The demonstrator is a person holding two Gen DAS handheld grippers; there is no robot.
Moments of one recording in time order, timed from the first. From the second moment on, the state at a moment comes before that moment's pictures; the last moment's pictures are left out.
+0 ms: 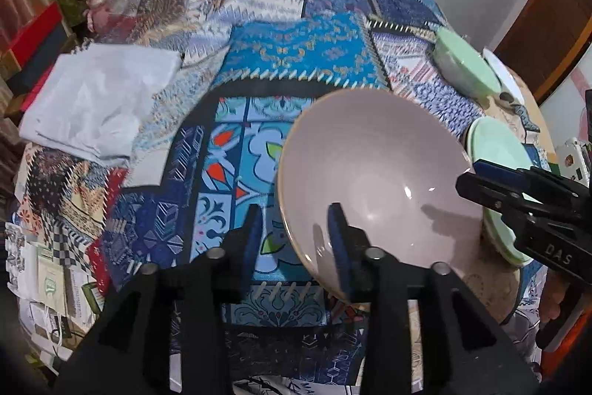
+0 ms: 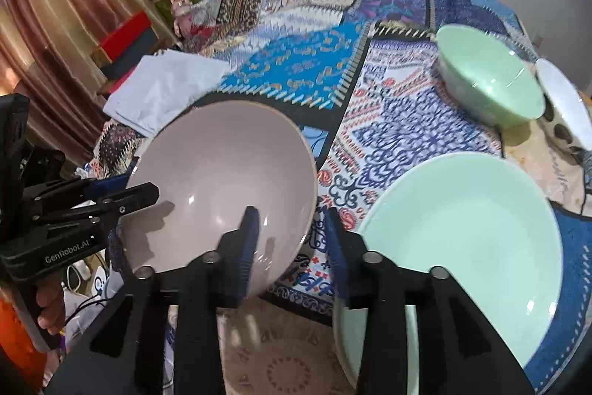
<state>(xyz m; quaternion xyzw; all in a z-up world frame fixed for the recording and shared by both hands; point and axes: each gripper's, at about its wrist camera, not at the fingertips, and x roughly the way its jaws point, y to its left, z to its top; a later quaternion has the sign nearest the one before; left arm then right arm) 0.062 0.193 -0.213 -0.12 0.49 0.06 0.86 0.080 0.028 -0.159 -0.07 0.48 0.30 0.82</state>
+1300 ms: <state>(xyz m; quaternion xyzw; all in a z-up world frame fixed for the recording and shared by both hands) 0.197 0.056 -0.116 -0.06 0.39 -0.01 0.92 0.161 -0.135 -0.085 0.01 0.36 0.18 0.92</state>
